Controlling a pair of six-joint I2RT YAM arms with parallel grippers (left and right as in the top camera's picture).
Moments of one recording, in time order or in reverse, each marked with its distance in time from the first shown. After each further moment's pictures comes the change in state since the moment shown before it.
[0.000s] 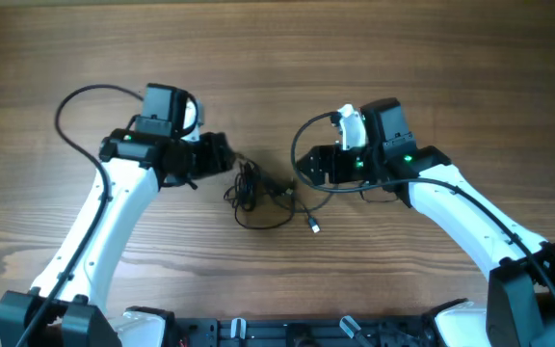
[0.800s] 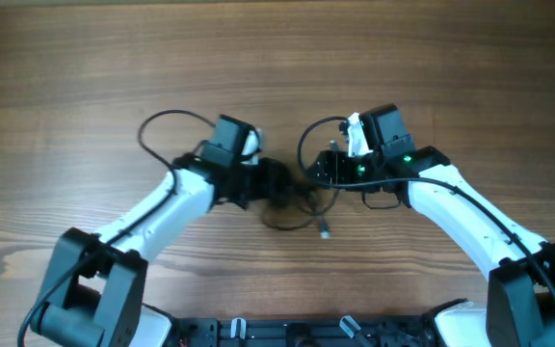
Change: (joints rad) left arm -0.278 0.157 -0.210 0.445 0.184 -0.151; right arm 0.003 0.000 0.000 -0.163 0.154 0.139
